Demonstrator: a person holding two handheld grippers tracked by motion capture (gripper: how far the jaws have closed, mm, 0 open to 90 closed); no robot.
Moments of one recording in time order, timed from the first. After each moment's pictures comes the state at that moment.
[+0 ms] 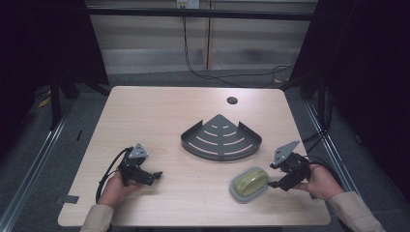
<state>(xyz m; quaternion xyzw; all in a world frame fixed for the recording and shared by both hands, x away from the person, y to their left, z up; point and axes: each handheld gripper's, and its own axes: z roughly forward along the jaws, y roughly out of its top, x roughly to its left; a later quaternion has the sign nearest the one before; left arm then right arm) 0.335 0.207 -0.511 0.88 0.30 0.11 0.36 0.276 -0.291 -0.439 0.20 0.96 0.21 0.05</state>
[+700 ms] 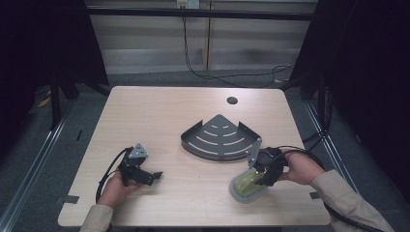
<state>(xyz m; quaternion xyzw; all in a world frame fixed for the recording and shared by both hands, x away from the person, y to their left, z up) 0.335 0.207 -0.510 0.88 0.30 0.11 0.36 0.292 -0.215 -0.415 0.05 0.99 0.09 0.03</state>
